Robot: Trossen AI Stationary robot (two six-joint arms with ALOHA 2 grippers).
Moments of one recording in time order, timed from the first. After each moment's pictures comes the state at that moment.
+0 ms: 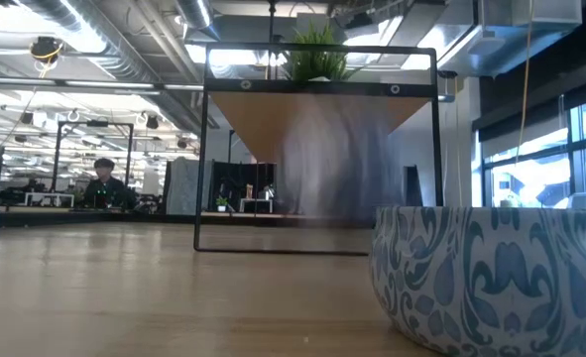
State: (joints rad) left arm -0.48 1.80 1.70 -0.60 -0.32 -1.06; right arm 0.65 1.58 1.27 -0.27 0.34 0.80
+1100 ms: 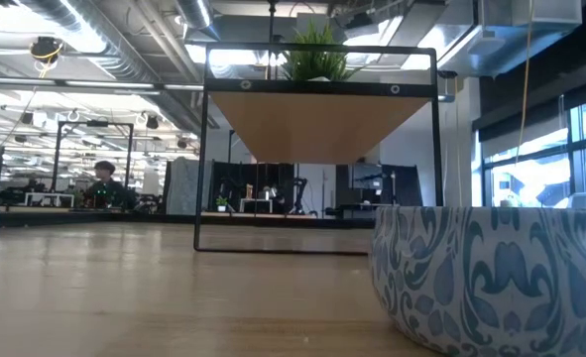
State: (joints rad) left arm -0.52 1.80 1.70 -0.61 -0.31 -1.07; right arm 0.68 1.58 1.27 -0.37 0.31 0.88
